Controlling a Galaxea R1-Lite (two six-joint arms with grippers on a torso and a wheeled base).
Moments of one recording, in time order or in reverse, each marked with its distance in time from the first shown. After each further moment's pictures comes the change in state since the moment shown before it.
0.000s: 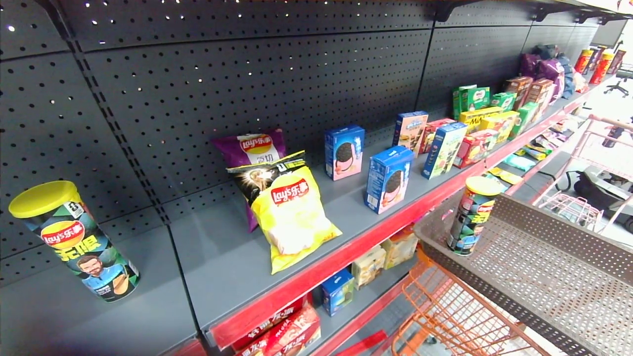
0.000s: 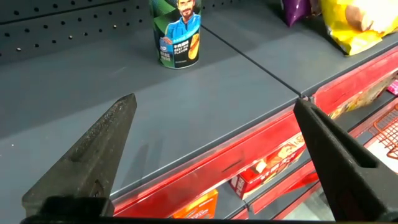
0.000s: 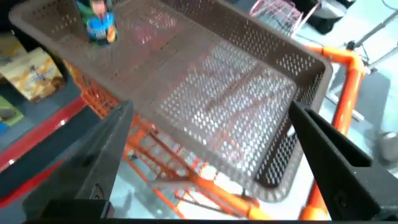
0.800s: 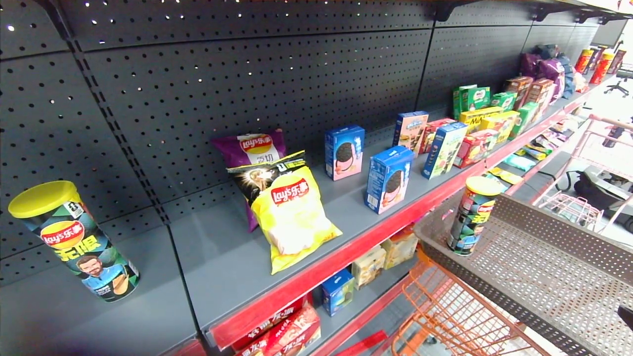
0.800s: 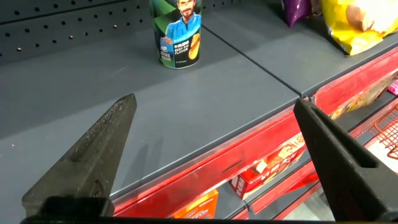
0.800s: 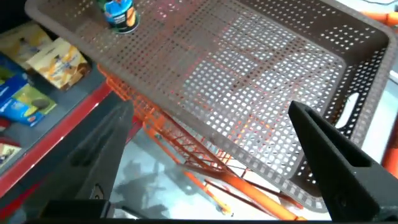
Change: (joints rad) left arm 0.000 0.000 0.000 0.000 0.000 0.000; right arm 0.200 0.233 -0.005 -0.086 -0.131 0.194
